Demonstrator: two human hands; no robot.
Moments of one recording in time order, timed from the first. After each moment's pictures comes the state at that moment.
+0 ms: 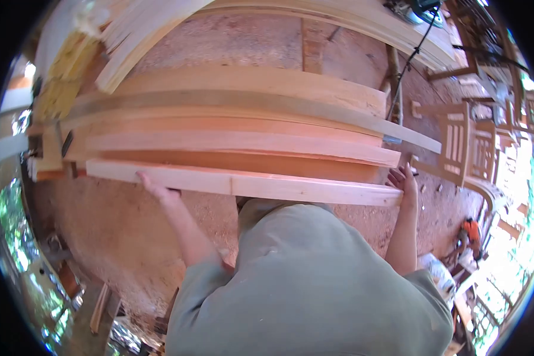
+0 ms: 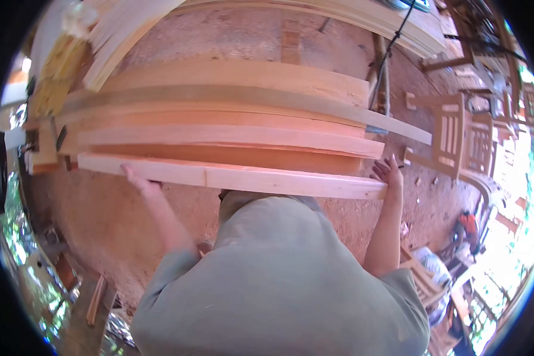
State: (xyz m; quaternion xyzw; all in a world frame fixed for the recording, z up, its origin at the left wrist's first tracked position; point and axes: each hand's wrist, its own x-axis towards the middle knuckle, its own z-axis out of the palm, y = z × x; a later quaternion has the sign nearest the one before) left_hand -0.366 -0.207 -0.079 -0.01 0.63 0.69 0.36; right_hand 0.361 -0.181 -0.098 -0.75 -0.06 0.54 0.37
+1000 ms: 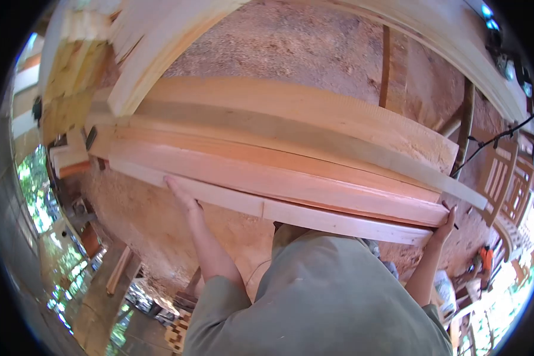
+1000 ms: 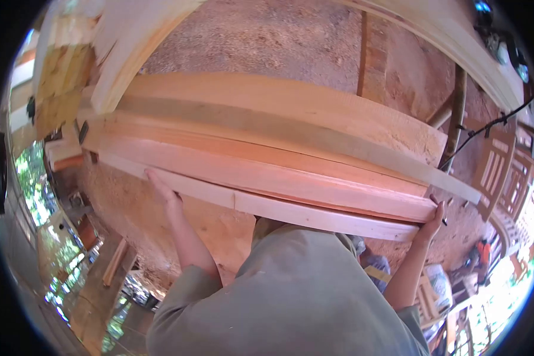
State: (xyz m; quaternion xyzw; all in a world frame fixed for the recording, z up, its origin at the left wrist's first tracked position) left_hand -0.423 -0.200 -0.094 0.00 0.80 0.53 0.28; right_hand 0.298 -0.153 -0.080 -0.79 -0.13 0.43 0.41
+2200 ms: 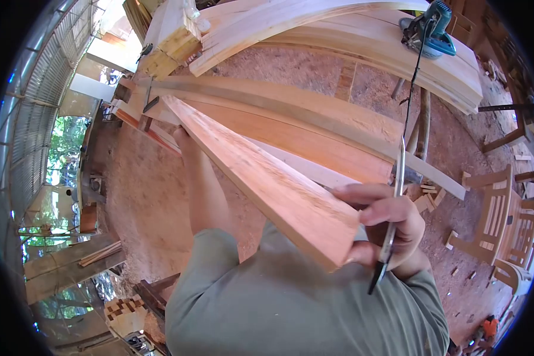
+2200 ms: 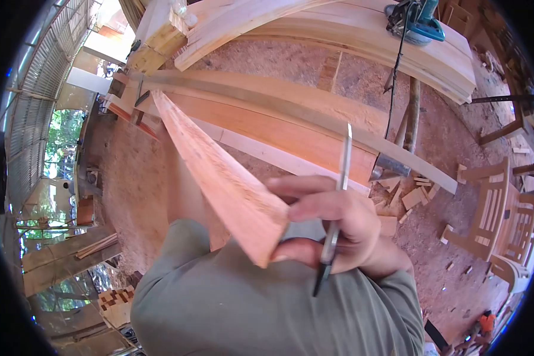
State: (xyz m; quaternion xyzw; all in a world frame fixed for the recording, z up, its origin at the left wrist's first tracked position) left_hand -0.345 -0.172 0.013 0.21 0.44 0.83 0.28; right_hand 0.187 -0.172 0.166 0.00 -0.66 0.55 0.50
